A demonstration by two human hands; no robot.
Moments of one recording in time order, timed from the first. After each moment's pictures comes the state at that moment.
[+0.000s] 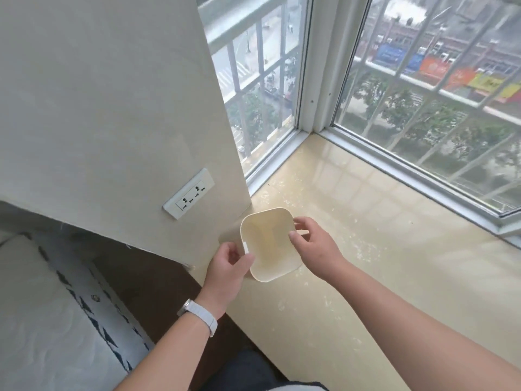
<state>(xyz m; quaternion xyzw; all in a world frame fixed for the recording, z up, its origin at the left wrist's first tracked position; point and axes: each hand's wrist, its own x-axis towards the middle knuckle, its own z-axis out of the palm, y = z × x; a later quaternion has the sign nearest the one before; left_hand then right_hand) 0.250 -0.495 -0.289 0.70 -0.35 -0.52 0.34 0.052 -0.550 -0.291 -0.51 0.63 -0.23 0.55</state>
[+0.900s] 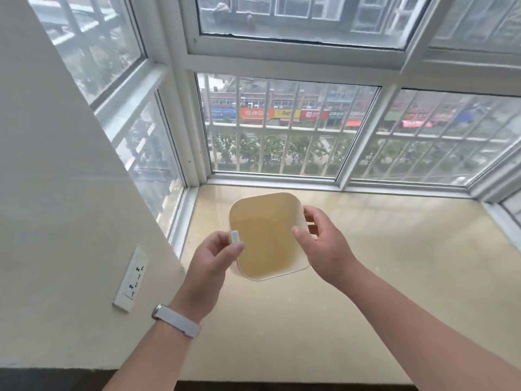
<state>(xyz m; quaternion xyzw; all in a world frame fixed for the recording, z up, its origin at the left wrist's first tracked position) 0.256 -0.545 -0.179 0.33 -0.53 -0.72 0.30 0.065 -0.430 -0.141 -0.38 0.73 -0.49 0.29</state>
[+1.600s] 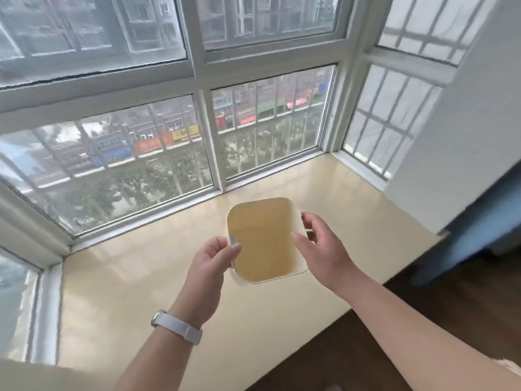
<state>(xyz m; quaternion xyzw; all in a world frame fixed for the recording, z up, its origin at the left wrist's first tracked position) 0.036 -0.367 -0.157 0.18 -0.58 -0.78 0.11 -0.070 -0.172 -0.139 -0.17 0.80 -0.56 0.15</state>
